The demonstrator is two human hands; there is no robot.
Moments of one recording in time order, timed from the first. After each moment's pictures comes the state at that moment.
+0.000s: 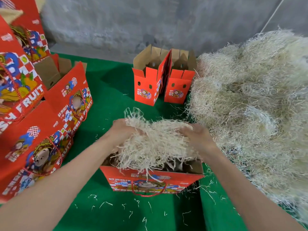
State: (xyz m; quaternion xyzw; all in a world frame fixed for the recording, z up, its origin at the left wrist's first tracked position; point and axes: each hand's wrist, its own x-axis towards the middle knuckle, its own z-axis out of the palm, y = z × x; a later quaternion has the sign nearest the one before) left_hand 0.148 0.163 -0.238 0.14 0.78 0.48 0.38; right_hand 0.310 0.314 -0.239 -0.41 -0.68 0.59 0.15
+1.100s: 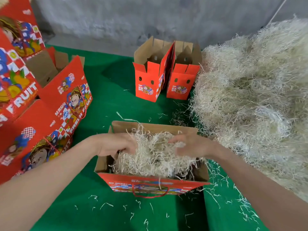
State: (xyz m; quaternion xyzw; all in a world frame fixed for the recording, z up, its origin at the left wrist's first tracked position) left_hand 0.108 0.156 -0.266 0.29 0.72 0.22 0.60; right_hand 0.291 0.336 -0.240 -0.22 -0.89 0.33 -0.24
